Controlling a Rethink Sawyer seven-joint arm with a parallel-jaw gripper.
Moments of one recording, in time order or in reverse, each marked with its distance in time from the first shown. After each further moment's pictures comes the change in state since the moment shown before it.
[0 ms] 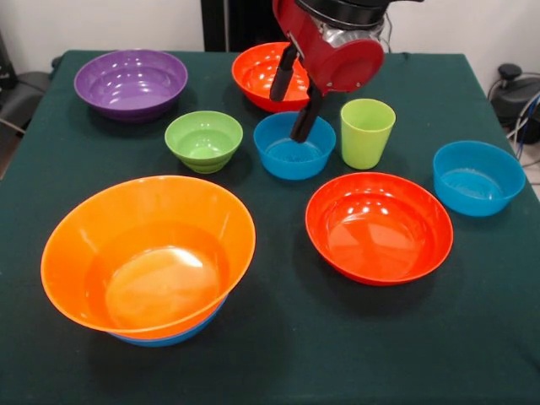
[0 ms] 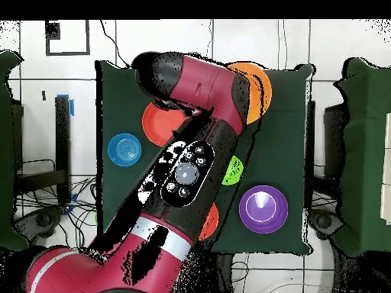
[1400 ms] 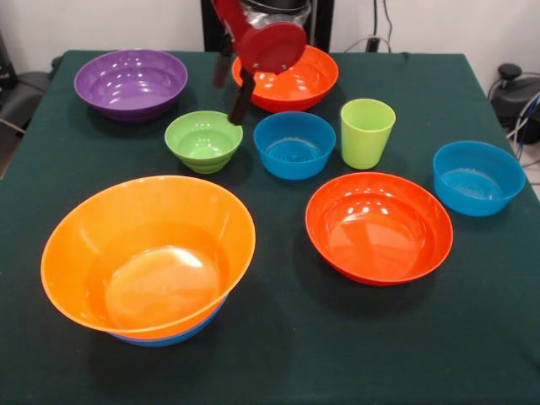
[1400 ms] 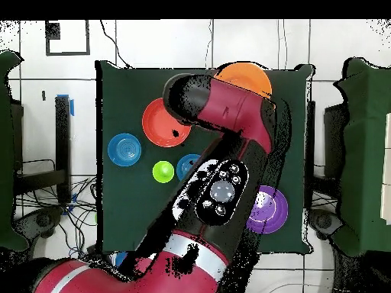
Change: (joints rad) arm -0.074 -0.122 0.128 0.163 -0.168 -0.142 0.000
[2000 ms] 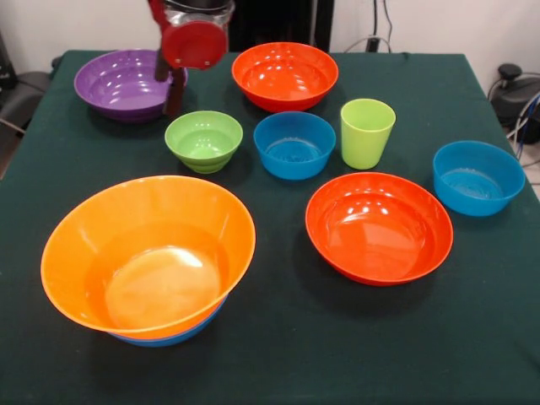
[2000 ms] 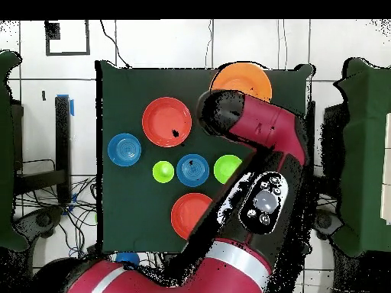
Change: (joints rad) arm -0.112 -0.062 0.087 0.095 -0.104 -0.072 0.000
